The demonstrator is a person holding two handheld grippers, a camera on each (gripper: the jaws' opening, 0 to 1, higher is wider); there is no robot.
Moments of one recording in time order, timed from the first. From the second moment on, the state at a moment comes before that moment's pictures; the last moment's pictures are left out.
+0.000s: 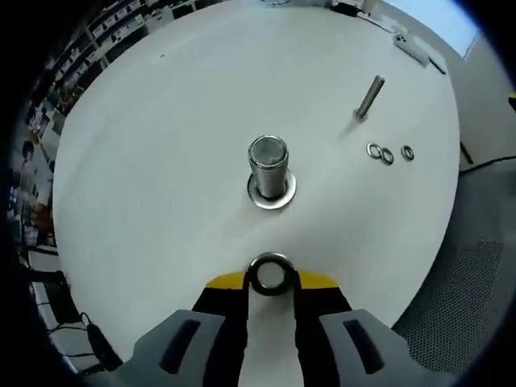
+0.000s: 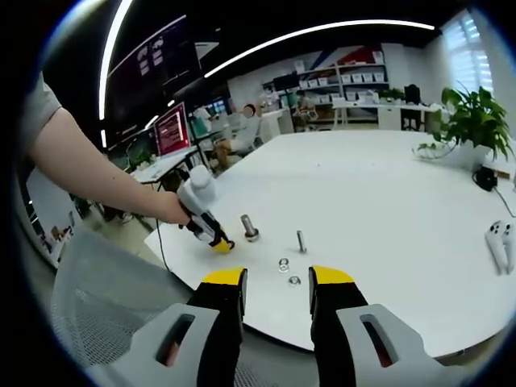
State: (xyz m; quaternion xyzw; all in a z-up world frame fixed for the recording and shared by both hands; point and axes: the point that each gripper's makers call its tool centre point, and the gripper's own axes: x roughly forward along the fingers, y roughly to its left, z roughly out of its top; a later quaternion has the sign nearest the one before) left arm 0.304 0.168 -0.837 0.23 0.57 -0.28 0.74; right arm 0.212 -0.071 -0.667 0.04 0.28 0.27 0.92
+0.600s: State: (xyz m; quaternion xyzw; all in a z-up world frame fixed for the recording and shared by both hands) left arm 0.332 0.146 -0.776 0.22 0.51 -0.33 0.76; right arm 0.213 -0.071 -0.666 0.04 0.27 0.27 0.92
